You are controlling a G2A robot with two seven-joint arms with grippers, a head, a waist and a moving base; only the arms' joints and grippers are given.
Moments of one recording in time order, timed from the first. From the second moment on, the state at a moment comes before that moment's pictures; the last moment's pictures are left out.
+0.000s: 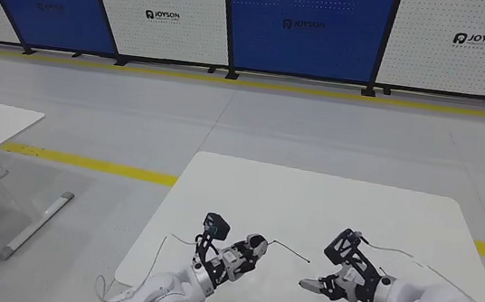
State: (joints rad) left arm 1.55 -0.98 -1.00 -1.77 0.61 -0.22 0.11; right arm -1.21 -0.86 0.99 -1.91 -0.66 -0.34 0.76
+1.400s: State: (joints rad) left arm 1.53 -1.01 -1.02 -1.75 0.08 -0.24 -0.10; right arm -1.21 -0.86 0.86 -1.77 -0.57 -0.33 0.49
